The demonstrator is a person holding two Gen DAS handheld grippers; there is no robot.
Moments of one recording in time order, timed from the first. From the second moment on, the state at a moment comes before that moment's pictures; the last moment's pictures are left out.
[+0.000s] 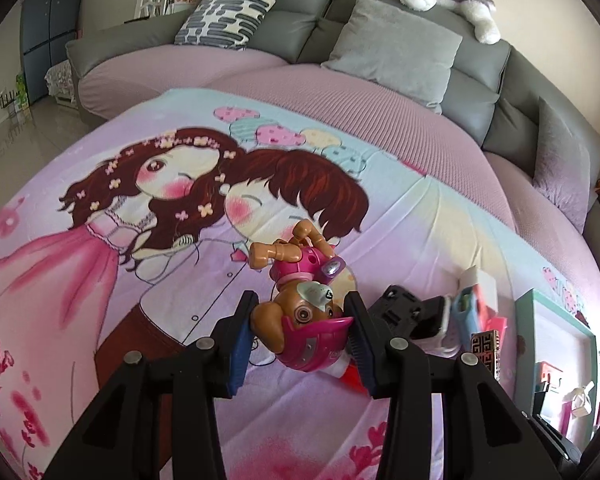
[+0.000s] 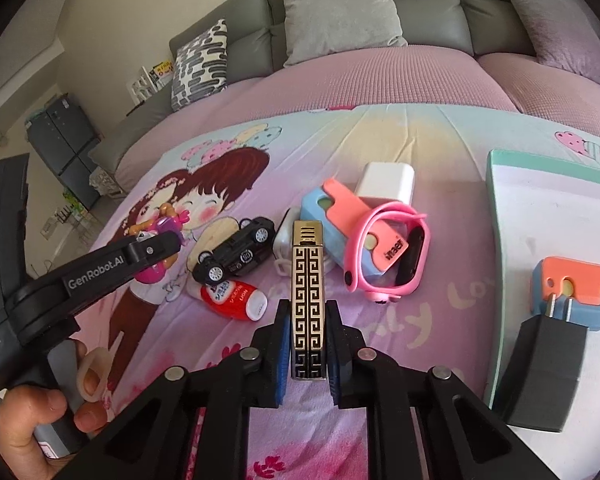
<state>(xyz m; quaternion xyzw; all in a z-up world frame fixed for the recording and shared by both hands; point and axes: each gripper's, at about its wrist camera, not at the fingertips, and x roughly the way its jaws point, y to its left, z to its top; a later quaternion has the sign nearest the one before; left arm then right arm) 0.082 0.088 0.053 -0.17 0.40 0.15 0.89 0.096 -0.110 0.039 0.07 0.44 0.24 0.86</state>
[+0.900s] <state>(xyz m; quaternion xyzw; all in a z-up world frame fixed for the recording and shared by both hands) 0.077 0.001 0.105 -0.14 0.35 0.08 0.92 0.082 -0.215 0.090 0.12 0.39 0.13 0.90</state>
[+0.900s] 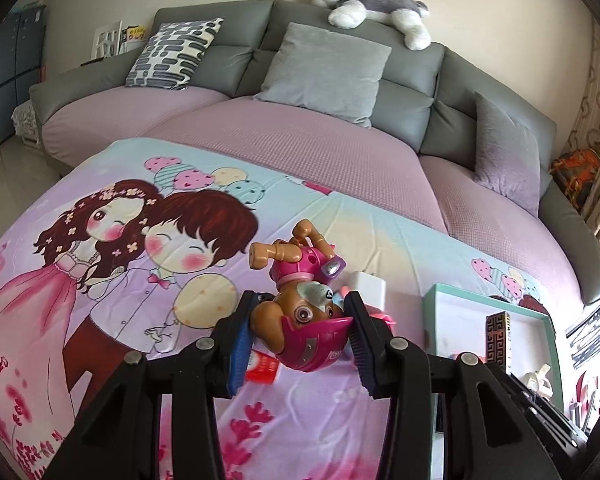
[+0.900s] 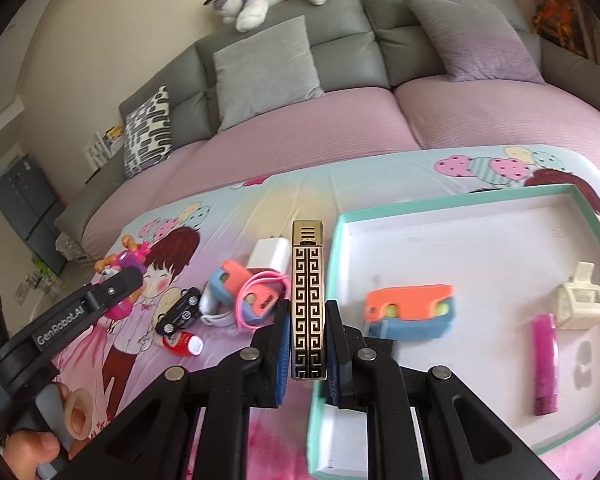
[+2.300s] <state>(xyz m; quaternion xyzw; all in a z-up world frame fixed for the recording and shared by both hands) 0.096 -0.178 0.070 -0.06 0.43 -0.11 0.89 0.080 -0.345 0.058 0.12 0.45 -0.07 0.88</state>
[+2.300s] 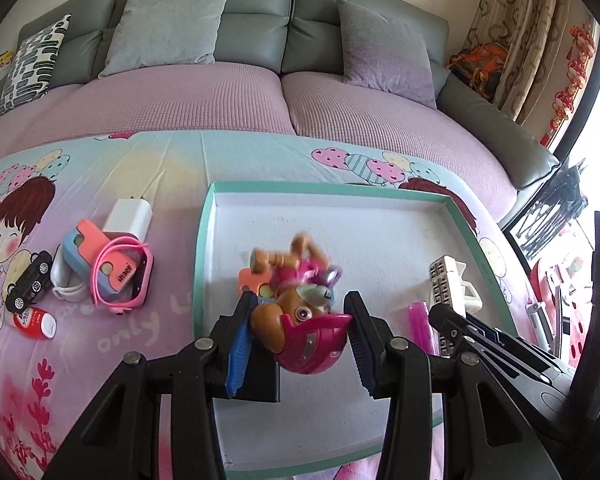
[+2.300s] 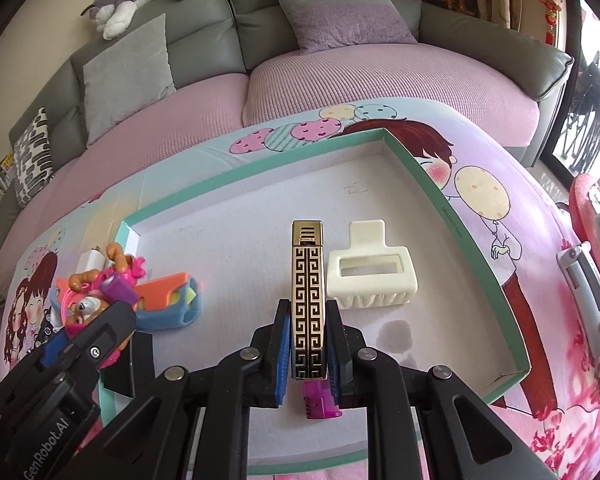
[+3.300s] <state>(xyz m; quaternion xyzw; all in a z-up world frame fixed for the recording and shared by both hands) 0.097 -0.123 0.080 -0.06 0.41 0.01 0.91 0.082 -0.336 0.064 0.10 0.45 -0.08 0.88</state>
